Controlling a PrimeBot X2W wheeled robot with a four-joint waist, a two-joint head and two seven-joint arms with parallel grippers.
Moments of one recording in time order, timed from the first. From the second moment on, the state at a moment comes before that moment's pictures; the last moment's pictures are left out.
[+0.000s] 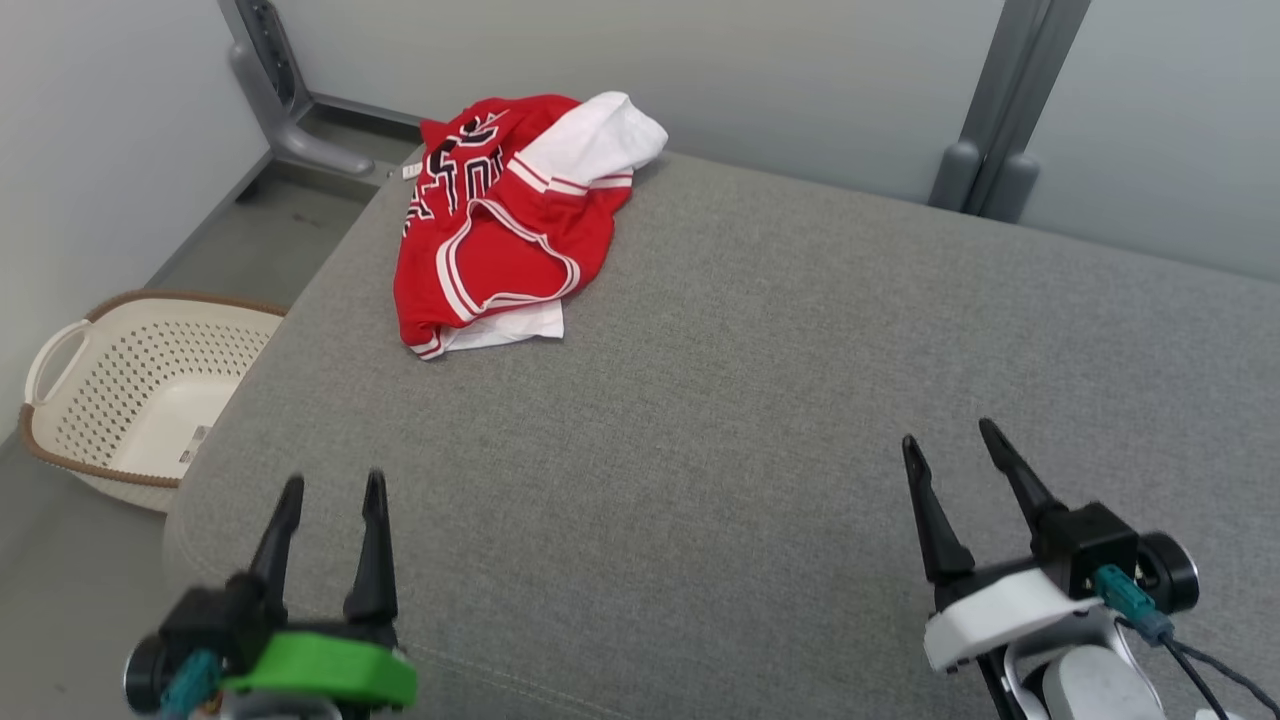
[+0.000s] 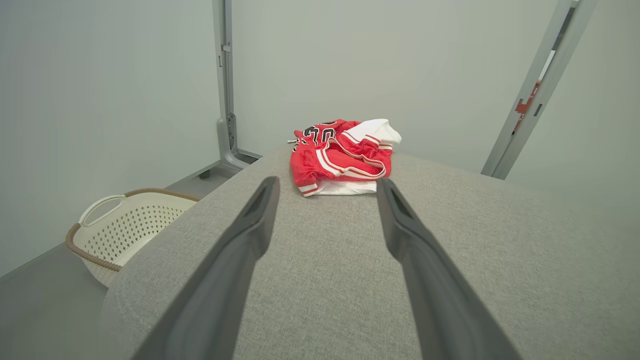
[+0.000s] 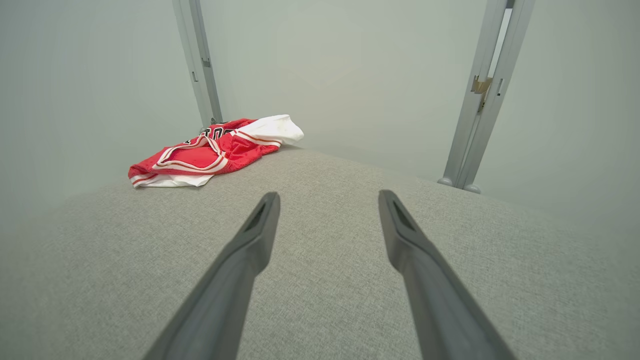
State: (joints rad) left arm 0.04 0.05 -0.03 0.15 -0.24 -0.13 -0.26; right arm -0.04 -0.05 0.07 0.20 0.04 0.13 -0.26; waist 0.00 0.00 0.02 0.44
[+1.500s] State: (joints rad) left arm -0.96 0.51 -0.60 0.90 -0.74 -0.13 -0.22; right arm -0.20 -0.05 0.06 0.11 -0.03 0.13 -0.26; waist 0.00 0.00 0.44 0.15
